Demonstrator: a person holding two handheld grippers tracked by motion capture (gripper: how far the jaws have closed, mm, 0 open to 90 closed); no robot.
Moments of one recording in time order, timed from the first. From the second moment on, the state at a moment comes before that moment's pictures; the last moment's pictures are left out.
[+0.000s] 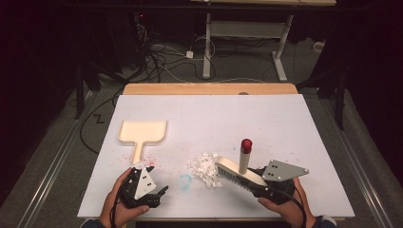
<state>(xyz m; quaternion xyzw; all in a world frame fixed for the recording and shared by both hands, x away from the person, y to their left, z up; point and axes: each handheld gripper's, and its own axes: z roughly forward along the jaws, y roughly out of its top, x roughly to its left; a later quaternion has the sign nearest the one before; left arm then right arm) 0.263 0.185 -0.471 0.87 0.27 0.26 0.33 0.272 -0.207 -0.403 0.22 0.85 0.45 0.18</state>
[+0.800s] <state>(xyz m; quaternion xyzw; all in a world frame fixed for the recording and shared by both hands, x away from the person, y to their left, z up) 0.264 0.181 -0.470 0.87 0.27 0.25 0.34 0.287 -0.181 -0.434 0.12 0.88 0.44 0.15</state>
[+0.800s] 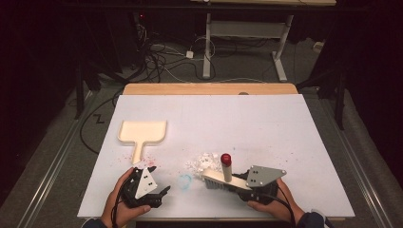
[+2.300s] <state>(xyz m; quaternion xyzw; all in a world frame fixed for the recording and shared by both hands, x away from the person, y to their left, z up) 0.264 0.180 -0.468 0.87 0.26 0.26 0.32 0.291 -0.202 -0.427 0.17 0.88 0.43 0.14</state>
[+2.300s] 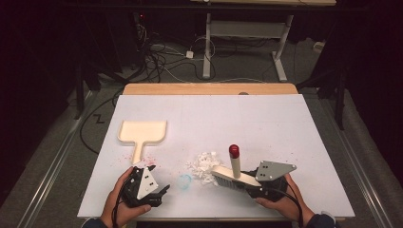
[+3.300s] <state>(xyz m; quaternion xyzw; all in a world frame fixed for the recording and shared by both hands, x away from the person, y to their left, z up) 0.264 0.180 -0.469 0.87 0.27 0.27 0.31 0.280 -0.293 -0.400 0.26 0.88 0.39 0.09</state>
